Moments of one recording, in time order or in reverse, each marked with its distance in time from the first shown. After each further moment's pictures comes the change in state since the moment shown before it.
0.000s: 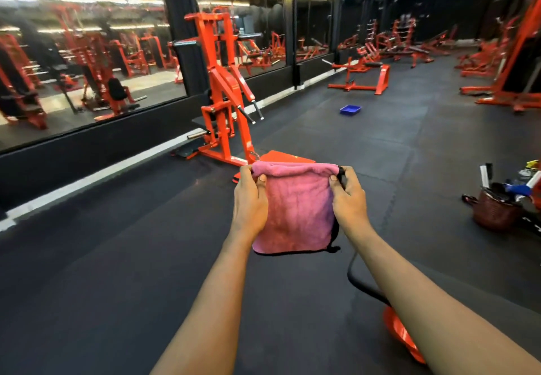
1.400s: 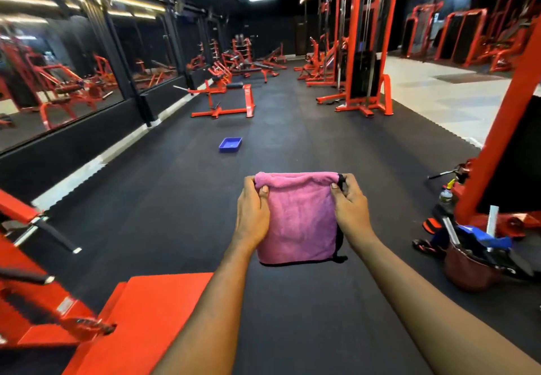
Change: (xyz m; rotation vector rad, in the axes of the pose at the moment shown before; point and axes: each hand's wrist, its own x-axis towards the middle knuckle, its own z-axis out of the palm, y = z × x) left_hand 0.909 -0.258 0.802 -0.276 -0.515 0.241; right_hand 1.046 0.382 -0.041 -0.229 0.538 -0.024
